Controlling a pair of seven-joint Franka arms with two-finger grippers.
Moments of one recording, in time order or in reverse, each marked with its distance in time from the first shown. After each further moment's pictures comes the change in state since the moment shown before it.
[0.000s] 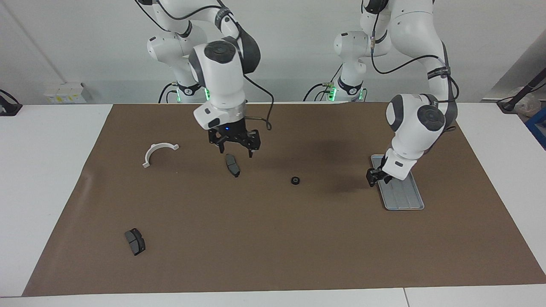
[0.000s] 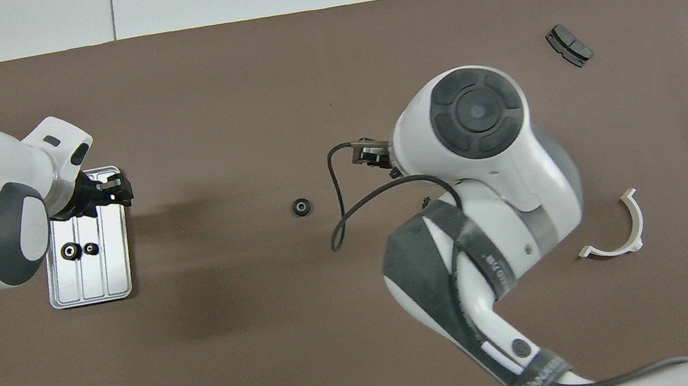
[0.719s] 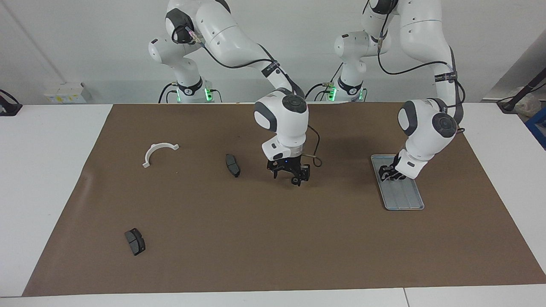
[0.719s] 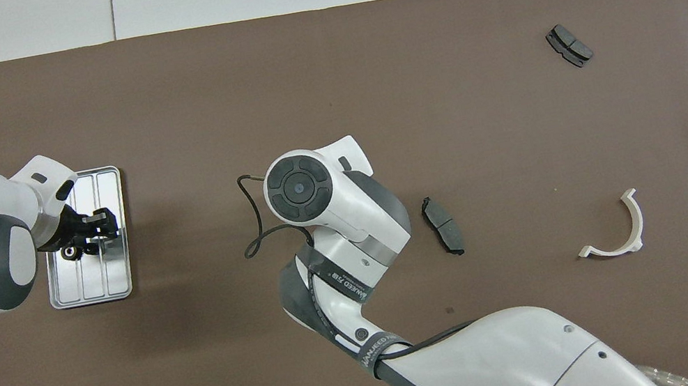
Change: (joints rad) left arm 0.062 -0.011 -0.001 -0.120 0.000 0.062 0.049; right arm 0.135 0.353 -0.002 0.222 -0.089 0.152 0.296
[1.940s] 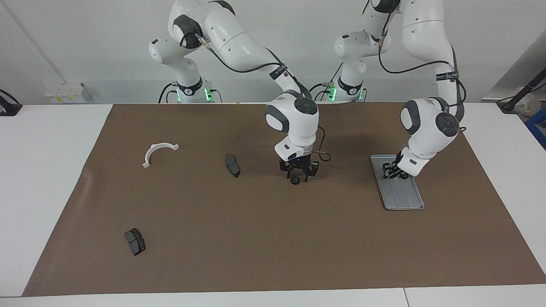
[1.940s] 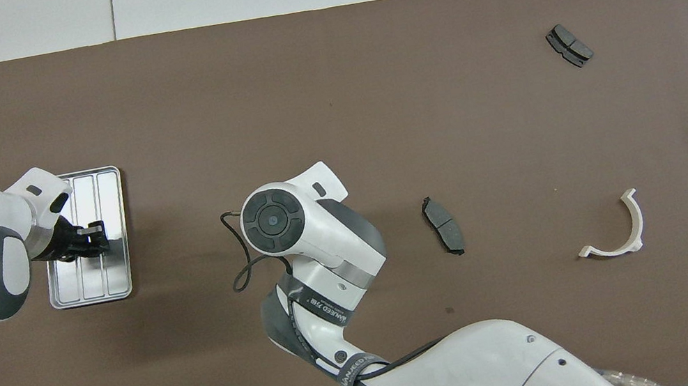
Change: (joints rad) left arm 0.034 -0.013 -0.013 -0.041 0.000 0.009 0.047; right arm 0.037 0.045 0.034 -0.001 0.000 0.009 -0.072
